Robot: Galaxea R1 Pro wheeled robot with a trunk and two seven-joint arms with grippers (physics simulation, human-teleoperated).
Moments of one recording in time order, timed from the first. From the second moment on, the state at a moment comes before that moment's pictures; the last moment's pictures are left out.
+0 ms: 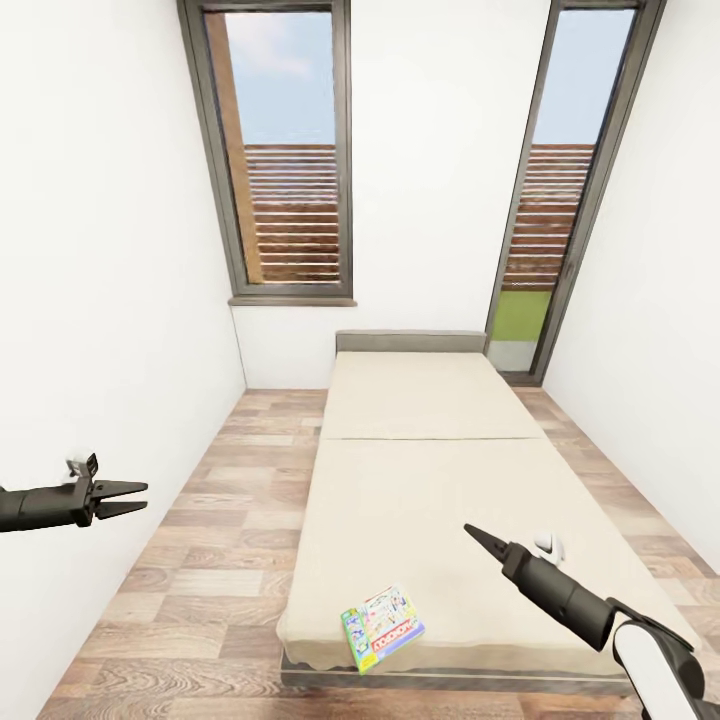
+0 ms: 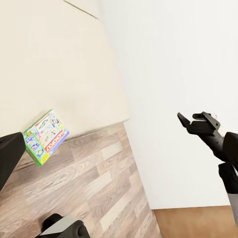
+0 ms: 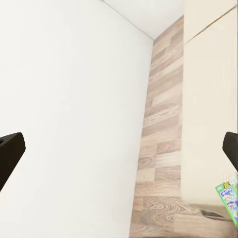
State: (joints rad) left arm -0.86 0.72 -0.24 -0.50 0.38 0.82 -1.57; right arm -0.11 -0.16 -0.15 -1.53 -0.90 0.71 0.37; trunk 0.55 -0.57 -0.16
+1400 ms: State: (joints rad) left arm -0.86 0.72 -0.24 -0.50 0.38 0.82 -1.57; right arm -0.11 -0.06 -0.16 -0.75 -0.90 0.46 0.51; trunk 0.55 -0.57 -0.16
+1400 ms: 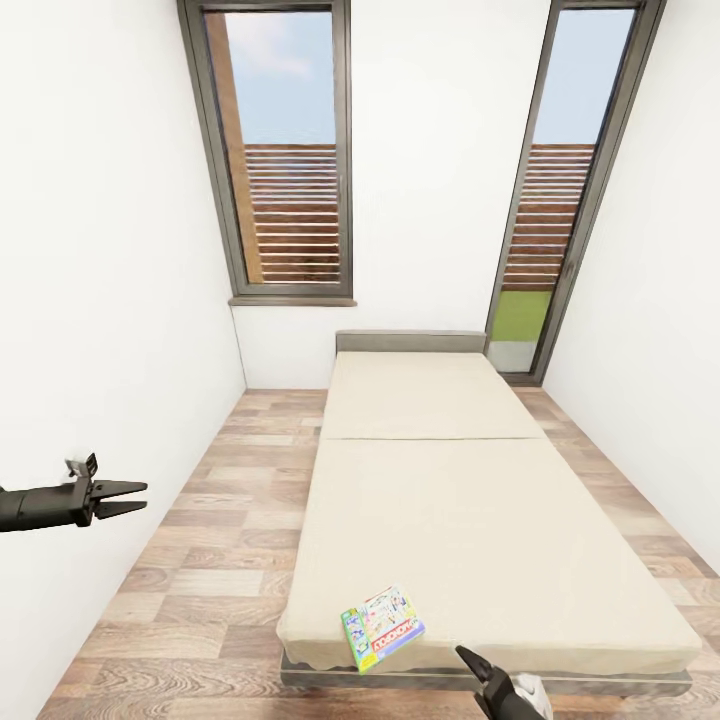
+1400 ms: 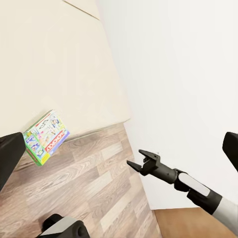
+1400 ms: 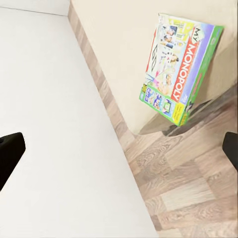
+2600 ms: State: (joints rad) left arm -0.86 0.72 -0.24 -0.50 0.38 0.82 -1.57; right arm -0.31 -0.10 -0.16 -0.51 -0.90 0.38 0.53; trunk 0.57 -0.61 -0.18
